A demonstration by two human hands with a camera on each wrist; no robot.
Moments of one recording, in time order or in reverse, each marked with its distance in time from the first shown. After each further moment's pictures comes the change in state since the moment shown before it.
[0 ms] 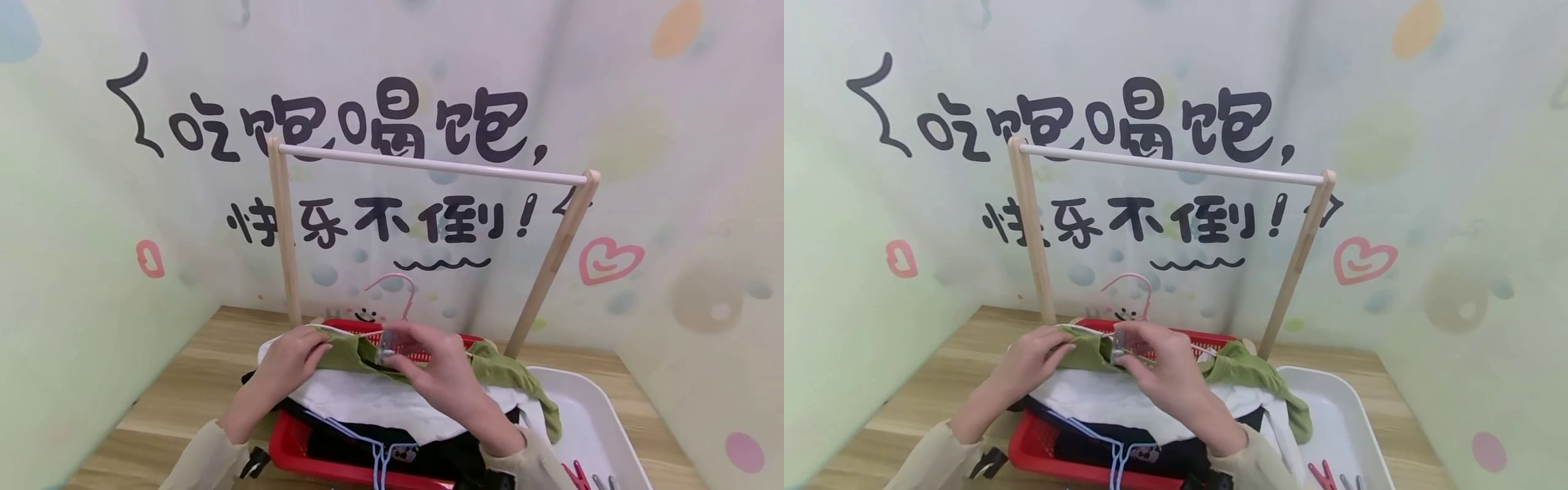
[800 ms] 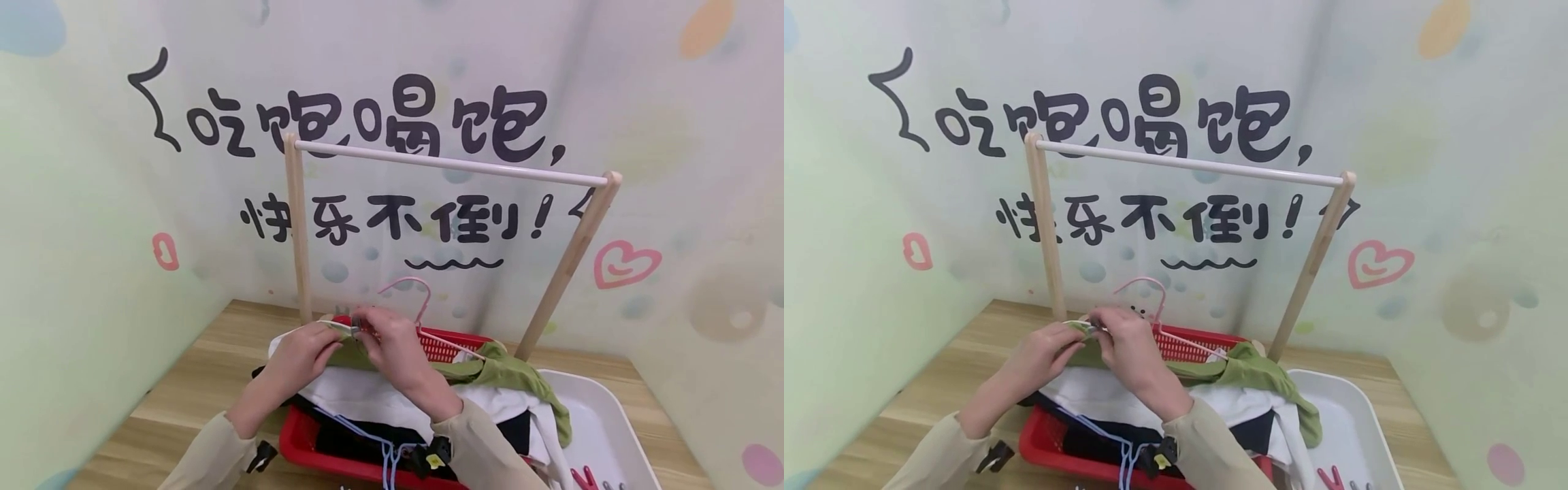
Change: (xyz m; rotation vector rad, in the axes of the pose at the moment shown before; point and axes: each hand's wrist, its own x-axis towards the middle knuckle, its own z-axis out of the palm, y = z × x) left_hand 0.000 -0.003 -0.006 -0.006 -0.018 0.070; right_hand 0.038 0.024 0.065 -0.251 0.033 -0.181
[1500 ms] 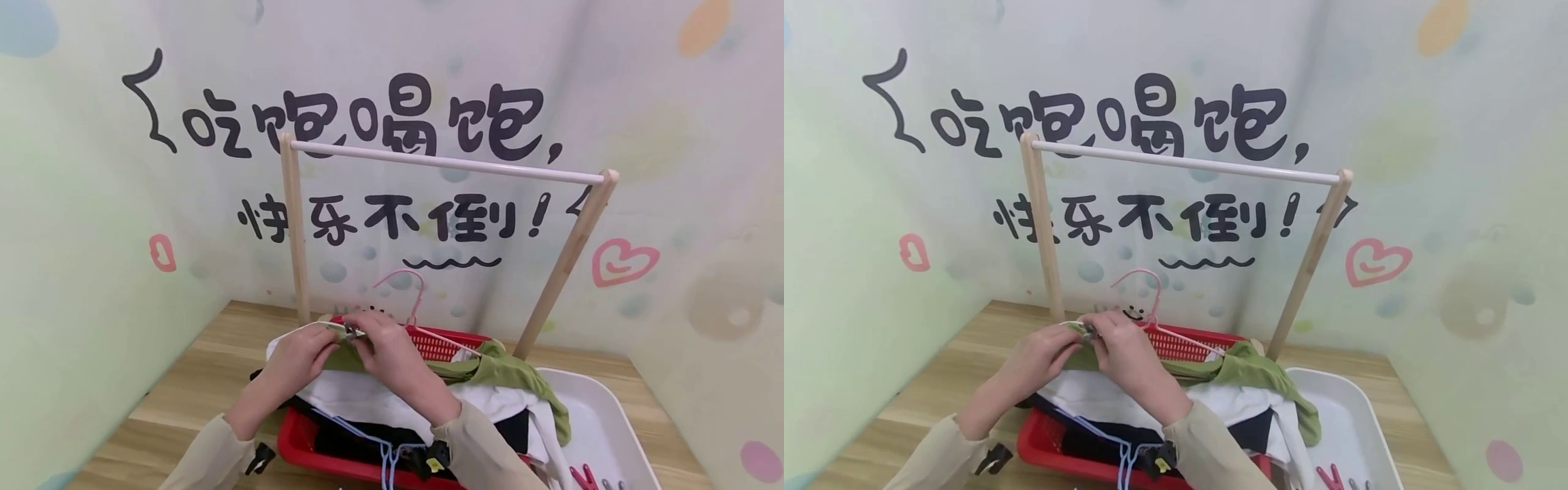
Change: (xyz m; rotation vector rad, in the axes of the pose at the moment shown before) left_hand -0.002 0.000 0.000 0.003 -0.036 -0.005; right_hand -0.008 0.003 0.002 -0.033 -0.089 -0.014
